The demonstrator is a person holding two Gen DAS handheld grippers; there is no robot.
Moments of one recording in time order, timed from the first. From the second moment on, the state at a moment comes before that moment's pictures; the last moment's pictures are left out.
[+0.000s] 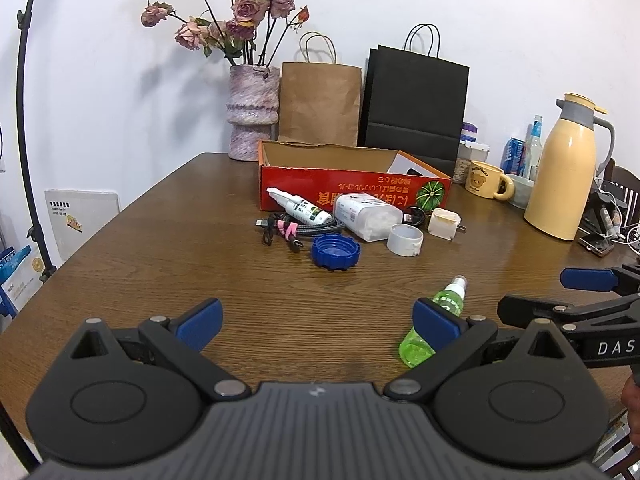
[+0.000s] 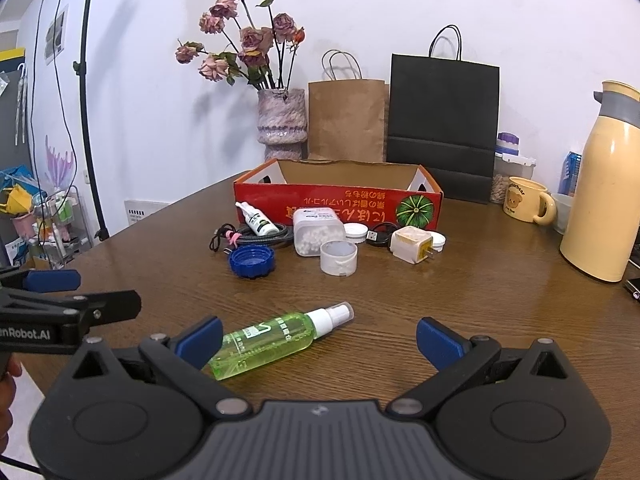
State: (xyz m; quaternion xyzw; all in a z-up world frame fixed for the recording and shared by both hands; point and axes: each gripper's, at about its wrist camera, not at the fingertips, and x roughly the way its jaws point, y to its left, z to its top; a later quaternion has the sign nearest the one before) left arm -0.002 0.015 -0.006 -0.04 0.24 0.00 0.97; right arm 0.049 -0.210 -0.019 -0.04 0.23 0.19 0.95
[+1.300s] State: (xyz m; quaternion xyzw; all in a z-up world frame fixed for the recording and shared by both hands) left arm 0.015 0.067 -0.024 -0.08 0.25 0.03 0.96; right arm 0.111 -0.162 -0.055 -0.07 0.34 0.20 0.92
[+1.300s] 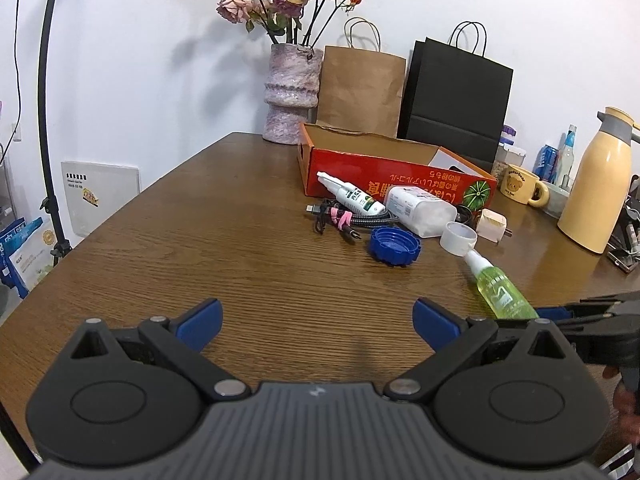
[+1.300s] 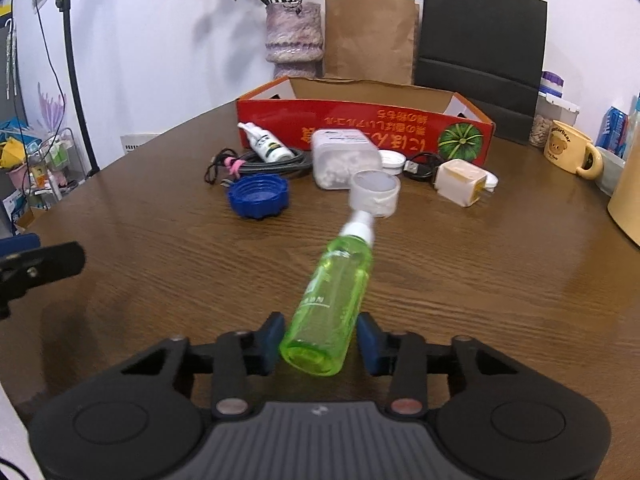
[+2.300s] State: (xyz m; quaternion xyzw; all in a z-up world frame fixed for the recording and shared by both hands) left arm 0.079 0.021 -0.011 -0.04 0.27 0.05 0.96; right arm 0.155 -0.212 -0.049 -0.05 0.26 0.23 0.94
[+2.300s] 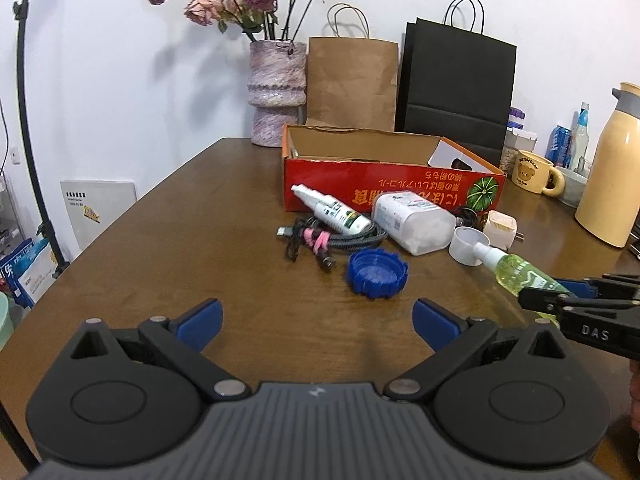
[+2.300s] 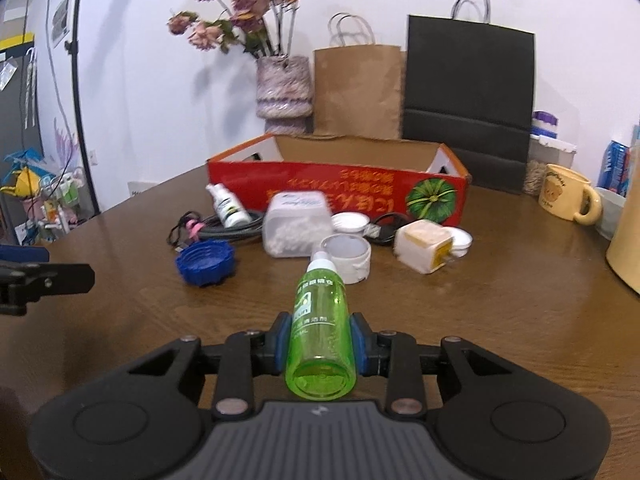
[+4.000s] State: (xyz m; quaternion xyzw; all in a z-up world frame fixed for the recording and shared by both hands) left arm 0.186 -0.024 -0.048 -0.02 0.32 0.06 0.95; right arm 0.172 -0.253 -0.049 0.00 0.18 0.16 0.97
